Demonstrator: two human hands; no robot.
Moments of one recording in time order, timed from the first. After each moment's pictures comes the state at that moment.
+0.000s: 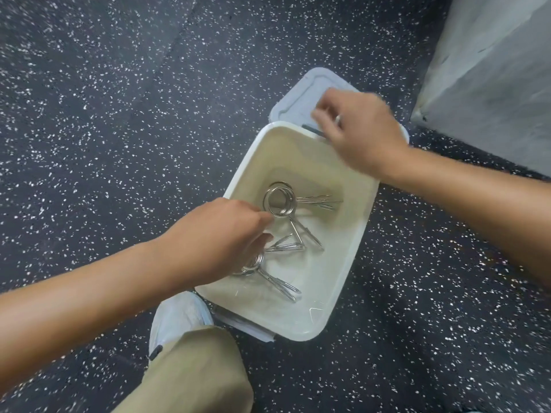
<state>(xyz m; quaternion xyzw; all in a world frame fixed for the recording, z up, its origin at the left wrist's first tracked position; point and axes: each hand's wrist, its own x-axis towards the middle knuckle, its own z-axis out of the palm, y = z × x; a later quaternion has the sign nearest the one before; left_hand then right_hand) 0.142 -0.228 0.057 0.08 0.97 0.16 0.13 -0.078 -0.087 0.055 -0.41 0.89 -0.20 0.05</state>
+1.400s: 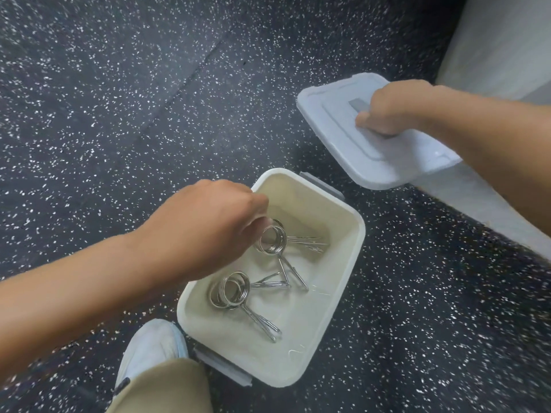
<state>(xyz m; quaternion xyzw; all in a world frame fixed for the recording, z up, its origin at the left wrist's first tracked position) 0.109 -0.252 0.104 -0.02 0.98 0.17 0.01 -0.230 -0.131 0.092 -0.37 0.86 0.32 0.12</state>
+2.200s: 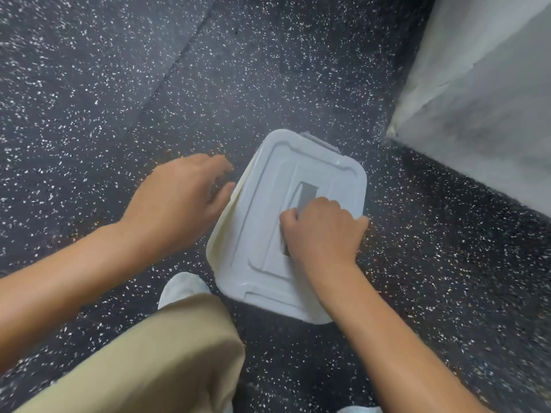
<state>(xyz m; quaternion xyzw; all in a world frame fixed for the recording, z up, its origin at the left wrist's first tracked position) 0.176 -0.267 0.110 -0.13 0.97 0.21 -0.02 0.092 -0.084 0.090 -0.14 0.98 0.03 0.12</state>
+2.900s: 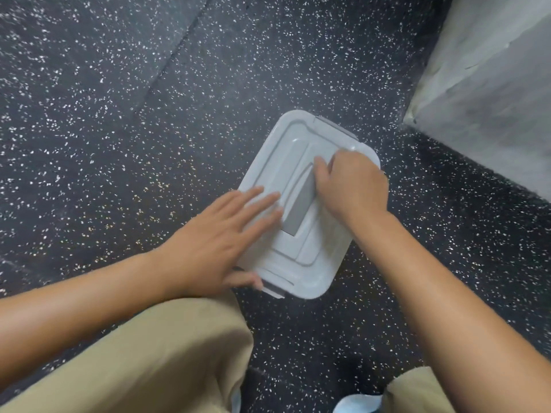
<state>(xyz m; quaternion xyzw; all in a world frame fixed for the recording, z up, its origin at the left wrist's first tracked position) 0.216 -0.241 0.065 0.13 0.97 0.14 0.14 0.031 -0.087 0.076 -0.20 0.97 -0.01 0.10</state>
